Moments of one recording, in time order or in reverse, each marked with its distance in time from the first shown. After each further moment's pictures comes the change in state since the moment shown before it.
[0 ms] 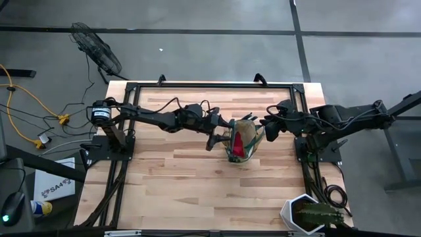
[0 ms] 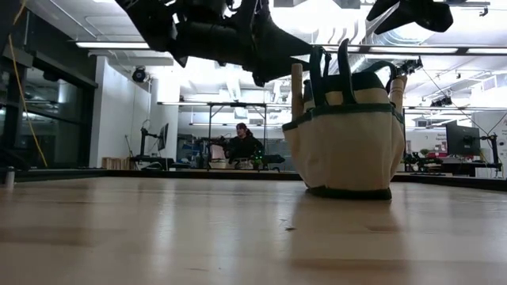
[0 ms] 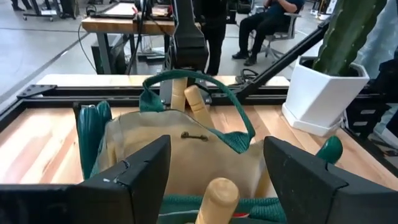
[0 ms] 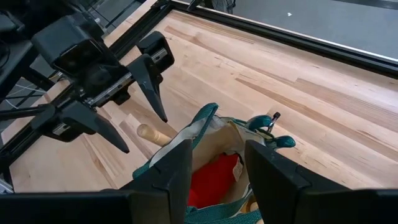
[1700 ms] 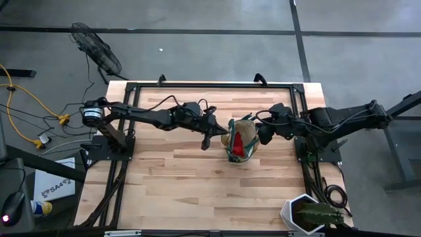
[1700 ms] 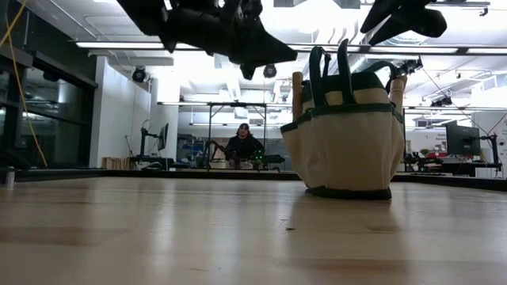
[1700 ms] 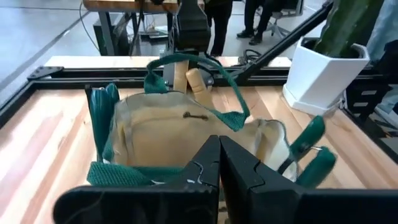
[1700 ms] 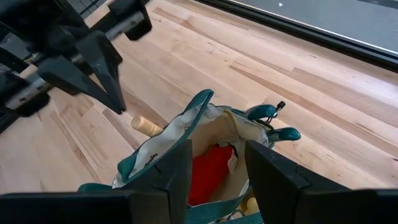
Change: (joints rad) left arm 0.000 -0.100 -0.001 -0.200 -0.021 0.032; right arm 0.000 0.087 0.000 -0.001 -0.006 0.003
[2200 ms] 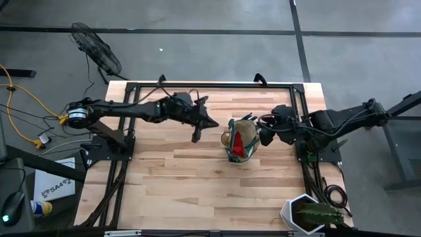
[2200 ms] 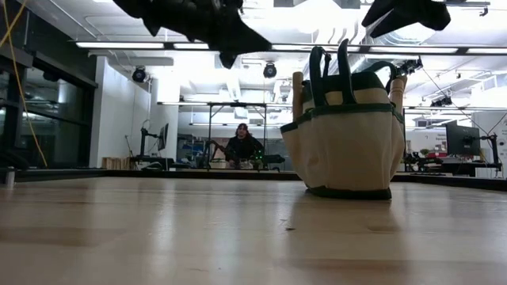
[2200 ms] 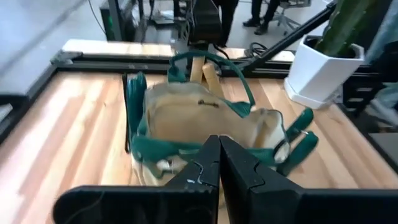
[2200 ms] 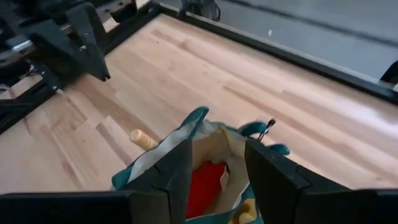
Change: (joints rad) left arm 0.073 -0.172 0.000 -0.248 0.043 0.007; right arm 0.086 -0.002 0.000 -0.007 0.151 0.008
